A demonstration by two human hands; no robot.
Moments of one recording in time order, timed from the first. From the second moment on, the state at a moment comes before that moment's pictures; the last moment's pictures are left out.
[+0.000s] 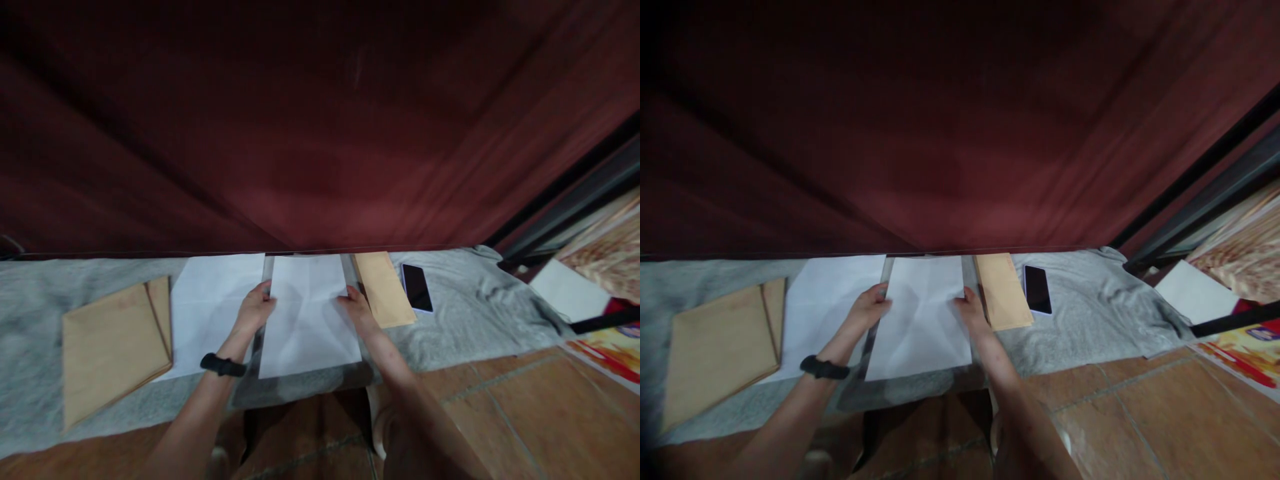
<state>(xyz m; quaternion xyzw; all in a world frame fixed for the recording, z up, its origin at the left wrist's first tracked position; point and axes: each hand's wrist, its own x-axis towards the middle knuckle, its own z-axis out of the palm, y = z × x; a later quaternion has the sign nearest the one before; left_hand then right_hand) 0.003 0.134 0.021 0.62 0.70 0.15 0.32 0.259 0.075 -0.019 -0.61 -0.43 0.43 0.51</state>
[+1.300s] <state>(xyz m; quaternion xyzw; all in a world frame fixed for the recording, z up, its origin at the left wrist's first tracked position) 0.022 0.114 0.034 0.67 0.72 0.05 0.19 0.266 0.053 -0.010 -0.76 -0.58 0.13 0.25</state>
